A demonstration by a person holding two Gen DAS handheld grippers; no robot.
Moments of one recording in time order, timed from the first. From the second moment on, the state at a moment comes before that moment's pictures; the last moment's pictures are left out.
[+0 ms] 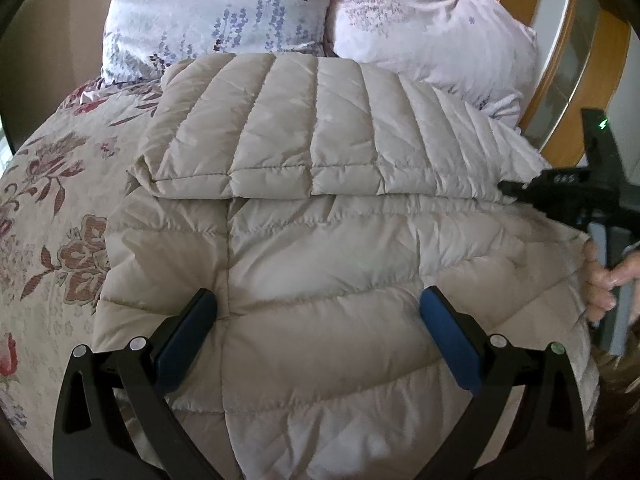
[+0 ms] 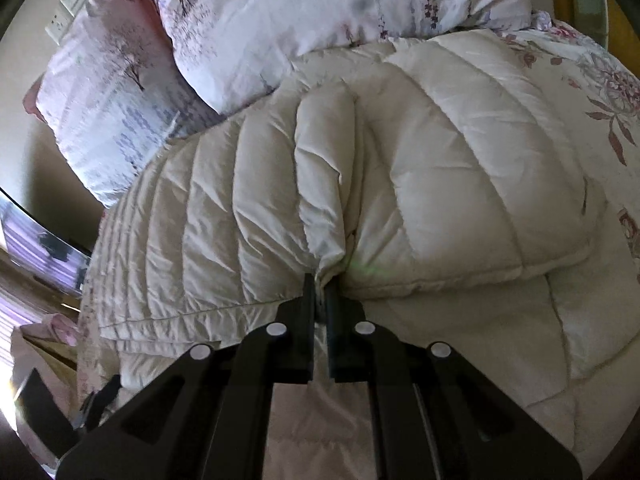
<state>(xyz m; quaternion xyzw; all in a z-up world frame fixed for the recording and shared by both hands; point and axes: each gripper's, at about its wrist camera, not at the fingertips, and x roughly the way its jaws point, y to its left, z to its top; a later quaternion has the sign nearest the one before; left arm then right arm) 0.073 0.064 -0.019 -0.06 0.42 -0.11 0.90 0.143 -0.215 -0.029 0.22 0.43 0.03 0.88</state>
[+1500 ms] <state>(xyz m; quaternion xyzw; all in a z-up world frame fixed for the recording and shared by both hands) -0.064 0.177 -0.028 -0.27 0.42 -0.22 0.84 -0.068 -0.360 -0.067 0.30 0.49 0.17 0.80</state>
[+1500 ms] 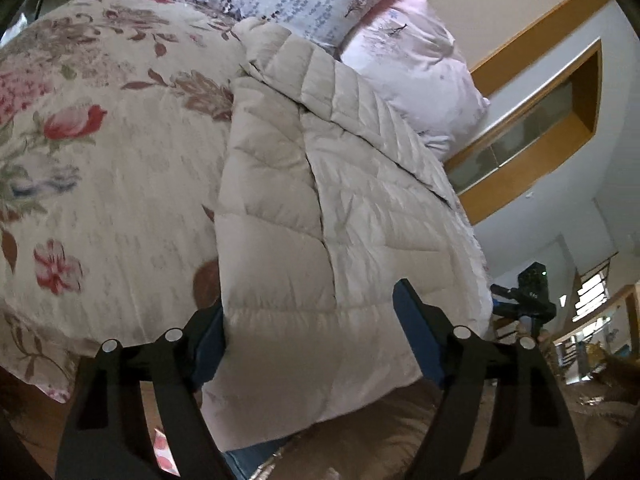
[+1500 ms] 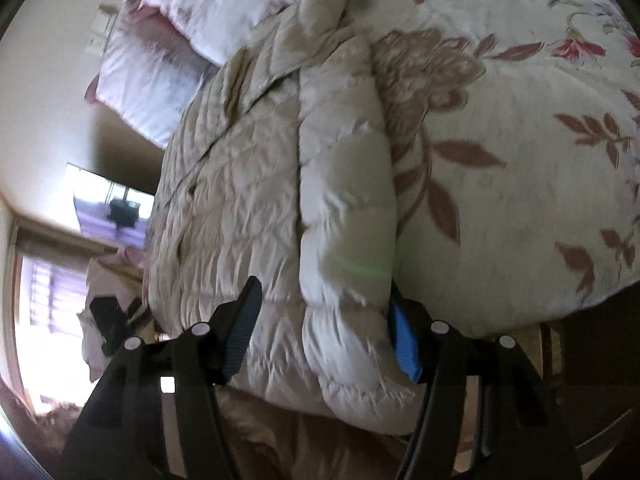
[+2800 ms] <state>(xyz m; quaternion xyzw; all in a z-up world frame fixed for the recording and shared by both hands) -0.068 0.192 0.015 -0.27 0.33 -0.22 0.88 -0.104 -0.313 0.022 0.21 0.26 0.24 0.91</state>
